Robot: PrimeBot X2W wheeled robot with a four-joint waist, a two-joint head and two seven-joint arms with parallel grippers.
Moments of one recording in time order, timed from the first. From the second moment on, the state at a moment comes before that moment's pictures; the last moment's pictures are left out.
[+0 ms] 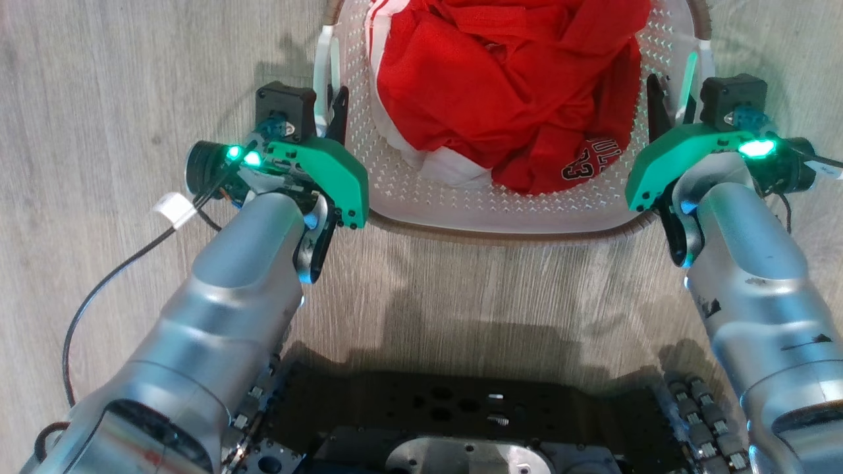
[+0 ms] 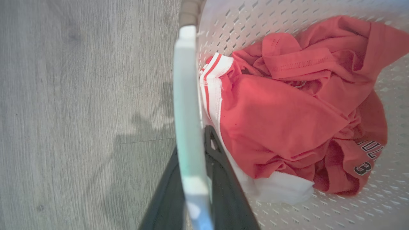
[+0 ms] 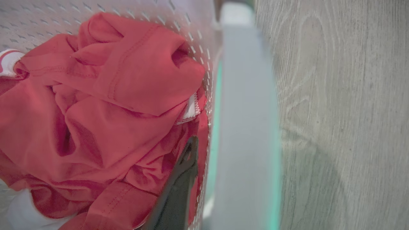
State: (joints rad) left arm -0.90 0.03 -0.76 0.93 -0.62 0.07 -0.25; right arm -0.84 -0.10 0.18 0.93 0.20 0.12 -0.25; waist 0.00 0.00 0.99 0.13
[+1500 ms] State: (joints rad) left arm -0.60 0.02 -1.07 1.16 -0.91 0.03 -0.19; right arm -0.59 -0.06 0.54 1.20 0.64 0.12 -0.08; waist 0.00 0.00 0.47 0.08
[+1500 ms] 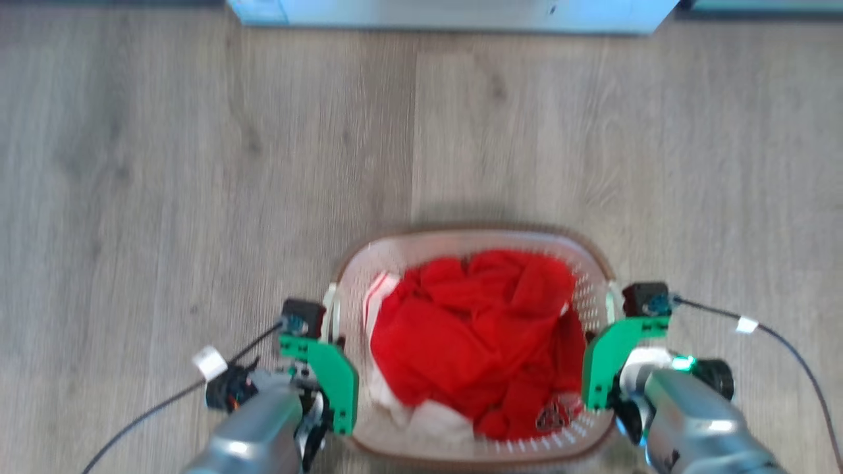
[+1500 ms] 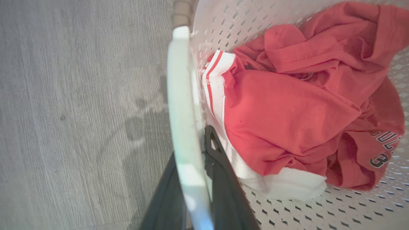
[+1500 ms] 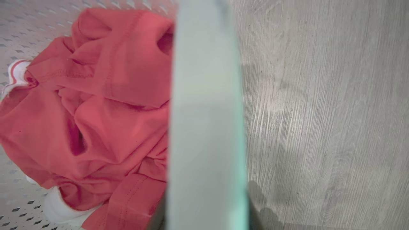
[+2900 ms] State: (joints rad) left arm -0.40 0.02 -1.17 1.27 -0.99 -0.05 -0.15; right arm -0.40 -0.05 0.89 1.23 0.97 0.12 -0.04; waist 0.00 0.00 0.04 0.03
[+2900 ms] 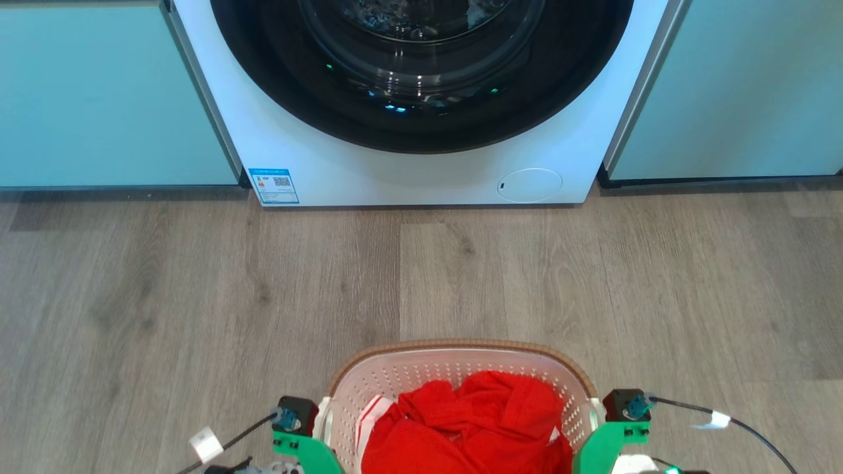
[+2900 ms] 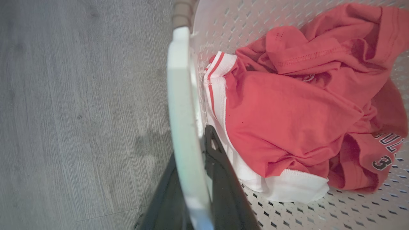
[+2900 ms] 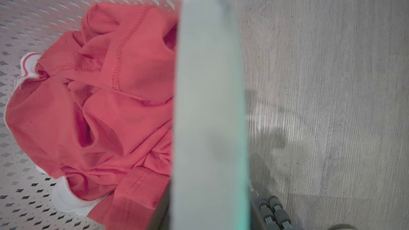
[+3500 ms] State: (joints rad) left arm -0.40 0.02 -1.19 1.26 -1.01 -0.03 -0.14; right arm -0.41 -0.05 0.97 1.24 1.05 0.12 -0.05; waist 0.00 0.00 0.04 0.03
